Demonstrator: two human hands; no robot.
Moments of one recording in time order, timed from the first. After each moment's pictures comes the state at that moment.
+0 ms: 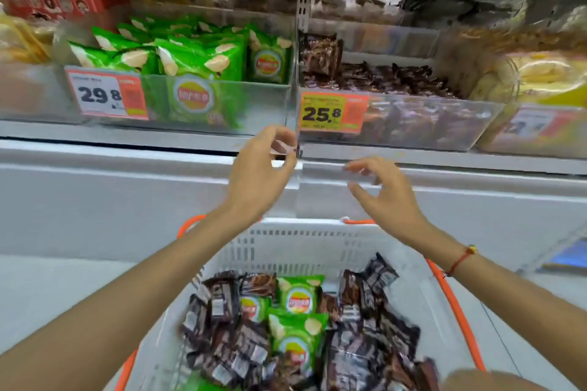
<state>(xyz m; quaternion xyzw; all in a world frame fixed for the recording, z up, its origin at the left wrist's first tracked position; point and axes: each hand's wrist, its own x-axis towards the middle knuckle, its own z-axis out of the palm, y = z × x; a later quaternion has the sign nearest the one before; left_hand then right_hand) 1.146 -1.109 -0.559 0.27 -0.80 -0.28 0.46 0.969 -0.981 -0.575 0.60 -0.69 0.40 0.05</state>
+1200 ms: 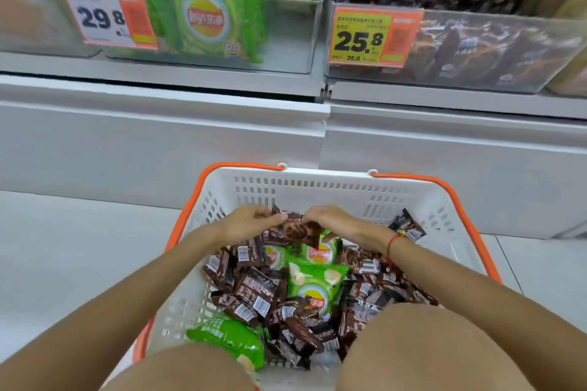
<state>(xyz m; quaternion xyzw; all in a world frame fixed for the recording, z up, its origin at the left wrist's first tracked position) 1.227 -1.101 -0.701 0.40 -0.77 -0.50 -0.05 1.049 -1.009 -0.702 0.43 -0.71 0.21 -0.51</state>
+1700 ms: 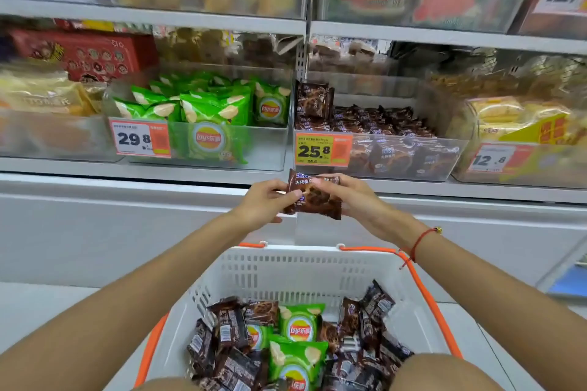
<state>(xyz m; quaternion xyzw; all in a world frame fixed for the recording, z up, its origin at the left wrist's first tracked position) 1.167 -1.083 -0.531 0.34 -0.72 -0.56 0.23 1.002 -0.995 -0.526 0.40 -0.65 0.51 -0.39</state>
